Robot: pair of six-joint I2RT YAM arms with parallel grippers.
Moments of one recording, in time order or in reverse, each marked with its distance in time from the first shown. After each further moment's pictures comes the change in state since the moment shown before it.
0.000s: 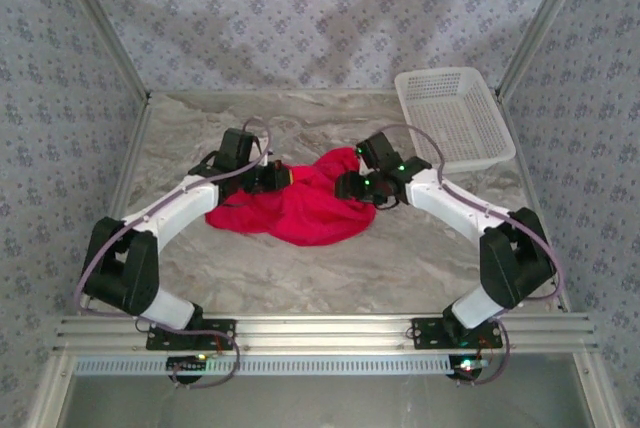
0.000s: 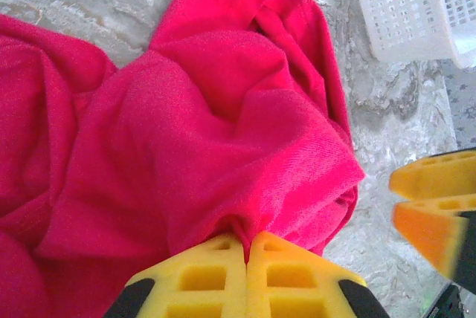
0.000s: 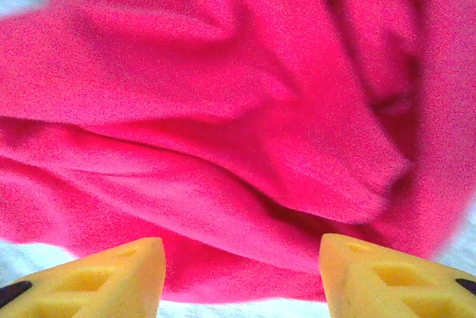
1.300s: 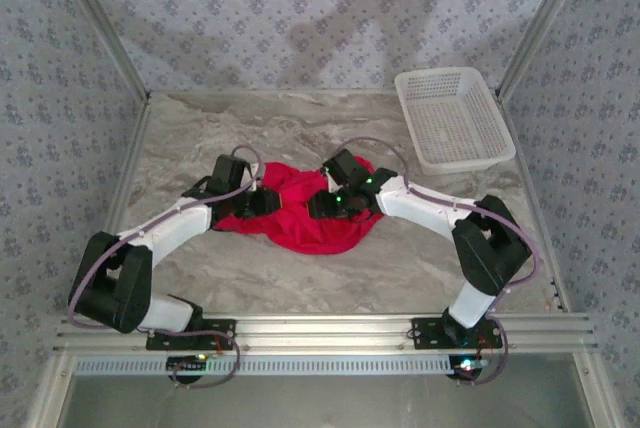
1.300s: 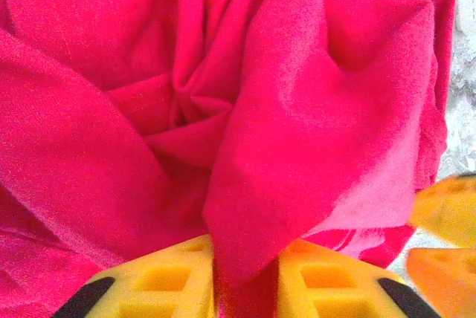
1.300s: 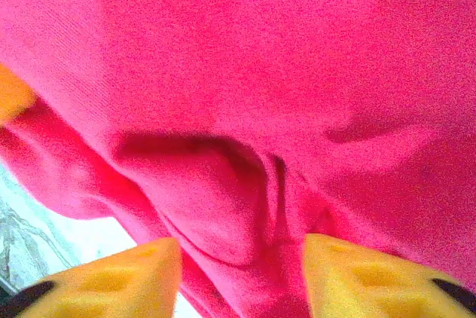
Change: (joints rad) left arm 0.022 -0.095 -0.230 0.032 -0.057 -0.060; right arm 0.158 0.121 0.017 0.073 -0.016 -0.033
